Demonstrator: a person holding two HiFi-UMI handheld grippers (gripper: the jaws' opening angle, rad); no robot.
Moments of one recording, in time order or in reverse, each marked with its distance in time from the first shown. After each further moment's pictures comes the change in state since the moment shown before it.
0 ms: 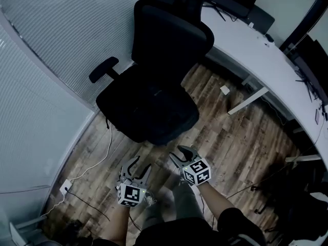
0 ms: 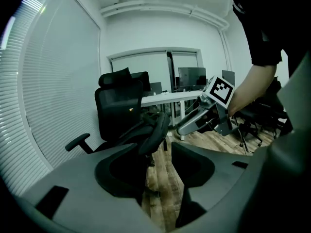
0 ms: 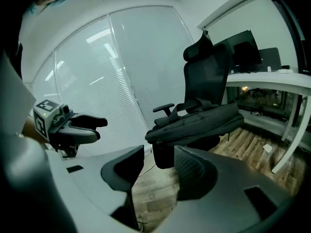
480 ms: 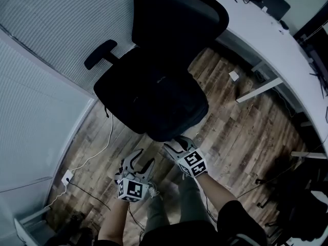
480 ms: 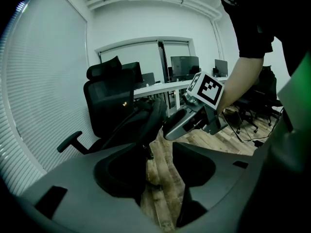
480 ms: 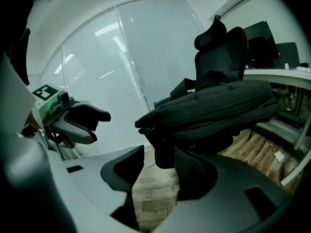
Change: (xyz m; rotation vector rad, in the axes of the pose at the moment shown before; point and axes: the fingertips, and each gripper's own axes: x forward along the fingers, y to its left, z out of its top) left arm 0.061 0.004 -0.046 0.085 0.081 -0.063; right arm 0.084 -0.024 -0.031 -0.090 0.048 0.084
